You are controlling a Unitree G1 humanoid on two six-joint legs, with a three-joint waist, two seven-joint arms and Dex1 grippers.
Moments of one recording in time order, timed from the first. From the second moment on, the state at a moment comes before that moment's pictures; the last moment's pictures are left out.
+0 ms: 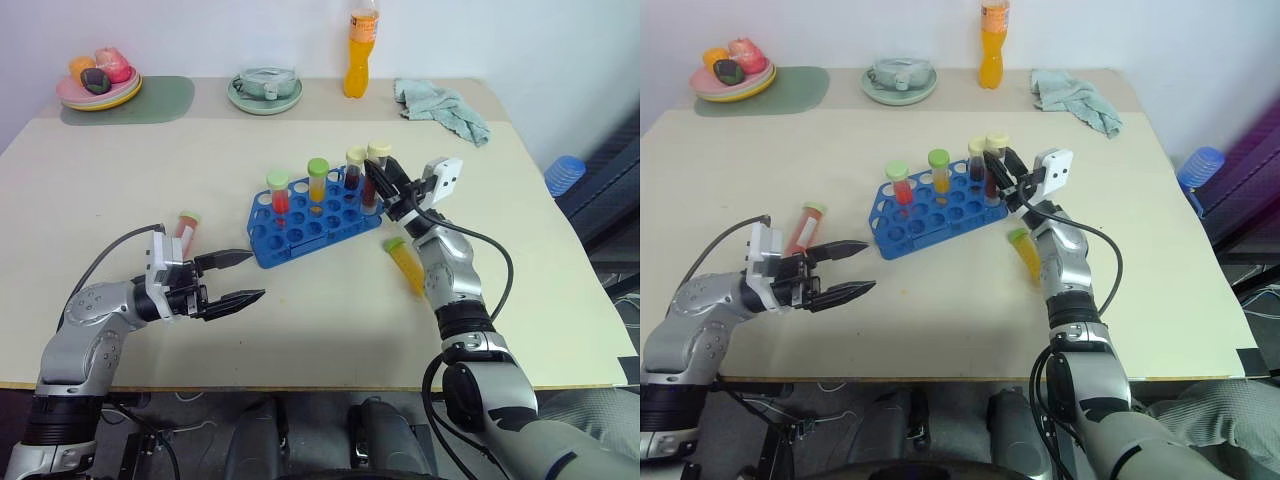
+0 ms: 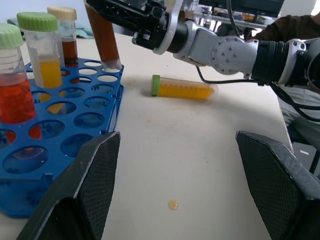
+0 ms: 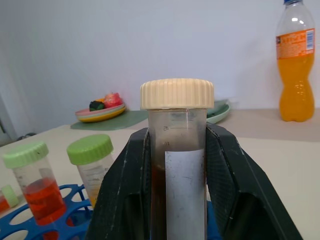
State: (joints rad) left arm -0.13 0.66 0.15 -0.11 -0.62 0.23 -1.22; right arm -0.71 -0.12 -0.18 0.63 0.38 -0.23 0.69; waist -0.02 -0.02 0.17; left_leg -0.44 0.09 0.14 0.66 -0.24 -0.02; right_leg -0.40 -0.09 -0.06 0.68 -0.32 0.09
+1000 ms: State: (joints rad) left arm -0.13 0.66 0.17 -0.12 -0.62 0.25 -1.22; right arm -0.64 -0.04 -0.14 0.69 0.34 -0.44 0.72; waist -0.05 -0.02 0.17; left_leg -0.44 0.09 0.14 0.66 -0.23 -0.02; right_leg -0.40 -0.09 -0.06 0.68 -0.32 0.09
